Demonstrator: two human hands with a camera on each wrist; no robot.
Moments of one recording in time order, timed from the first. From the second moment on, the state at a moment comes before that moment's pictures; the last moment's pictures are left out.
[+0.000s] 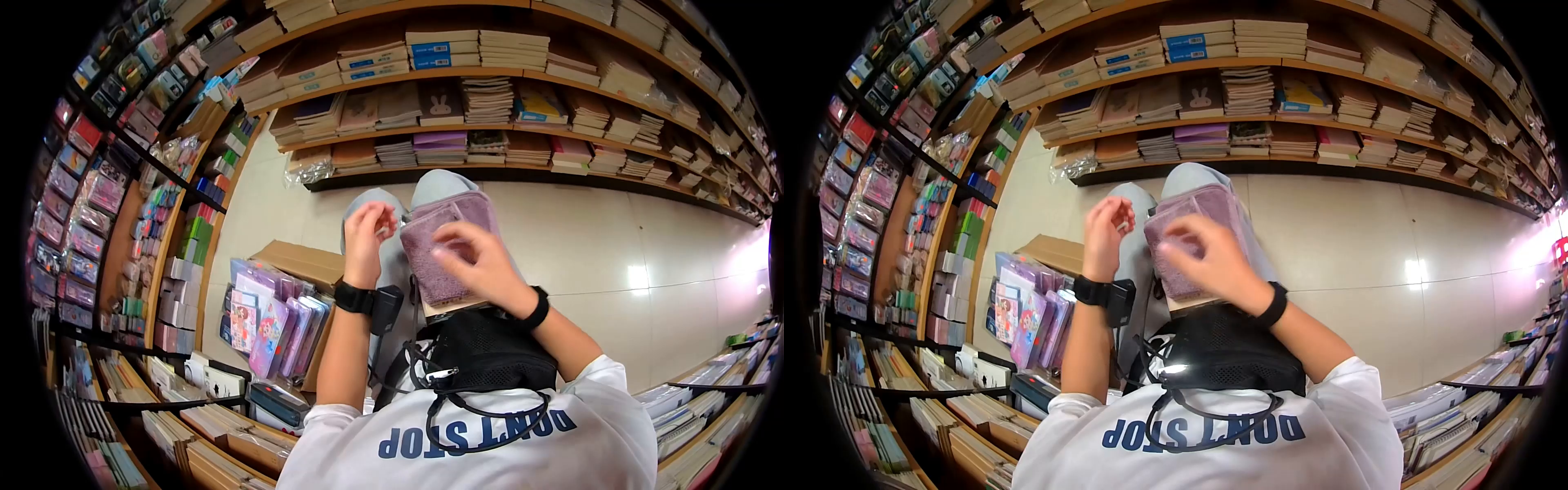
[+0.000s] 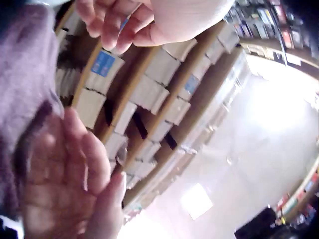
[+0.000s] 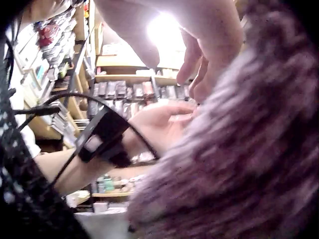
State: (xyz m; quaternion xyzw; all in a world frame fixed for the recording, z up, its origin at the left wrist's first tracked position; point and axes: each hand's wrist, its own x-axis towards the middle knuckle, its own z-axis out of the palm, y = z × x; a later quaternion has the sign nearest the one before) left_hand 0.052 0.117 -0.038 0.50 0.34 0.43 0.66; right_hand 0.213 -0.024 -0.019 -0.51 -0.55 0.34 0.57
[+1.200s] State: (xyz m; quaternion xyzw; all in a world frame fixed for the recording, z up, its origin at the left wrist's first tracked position) left_hand 0.059 0.067 -0.121 0.46 0.30 0.30 0.78; right_hand 0.345 -0.020 -0.083 -0.70 -0.52 0.08 0.48
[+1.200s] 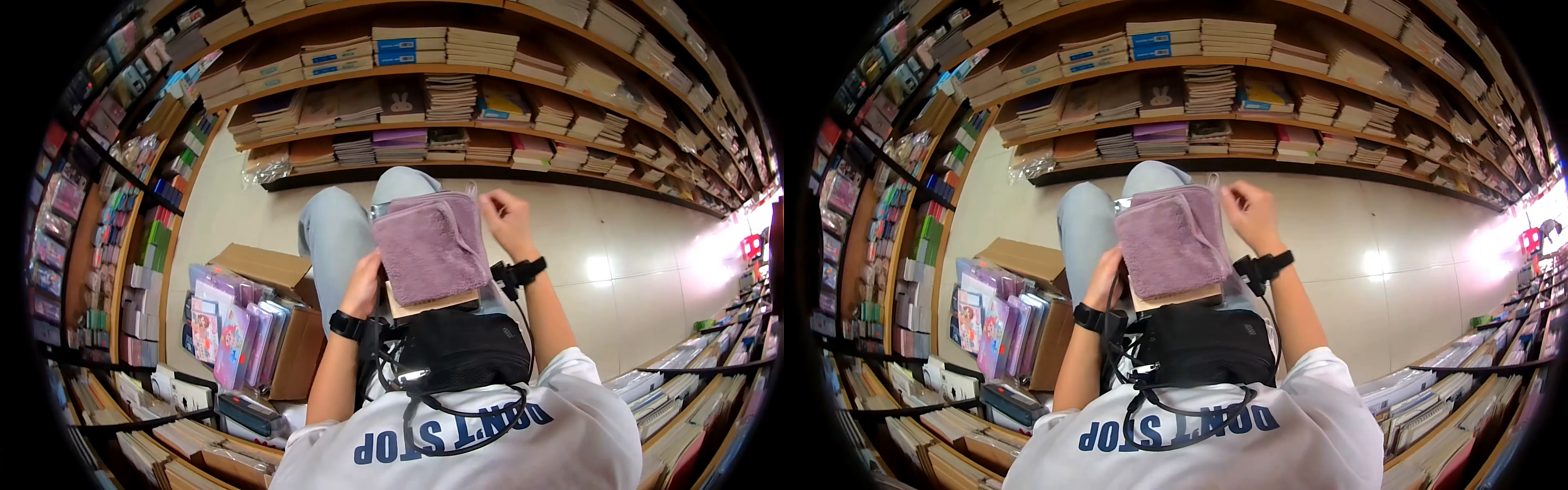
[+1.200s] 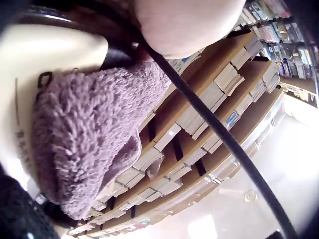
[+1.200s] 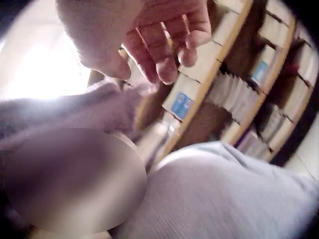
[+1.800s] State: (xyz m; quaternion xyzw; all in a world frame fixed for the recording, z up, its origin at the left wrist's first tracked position) left_hand 0.071 0.065 -0.122 0.48 0.19 0.27 0.81; right_hand 0.298 -0.027 -0.067 -0.71 -0.48 0.23 0.46
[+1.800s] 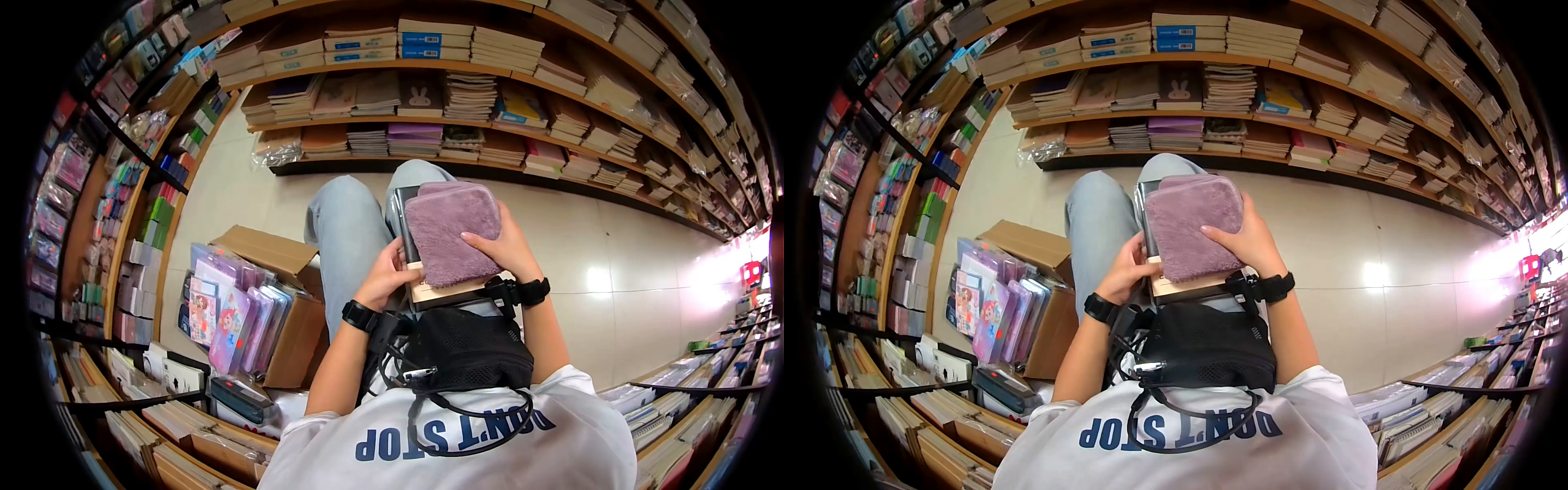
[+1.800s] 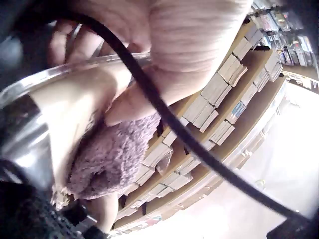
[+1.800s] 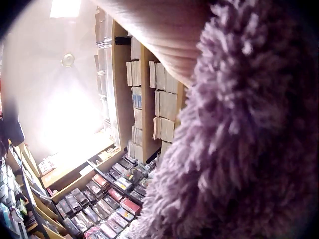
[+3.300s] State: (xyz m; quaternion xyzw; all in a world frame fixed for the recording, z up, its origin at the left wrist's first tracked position) left_hand 0.077 0.051 -0.130 0.63 0.21 0.27 0.70; right_hand 0.232 -0.043 -0.031 -0.64 -0.75 -0.13 0.10
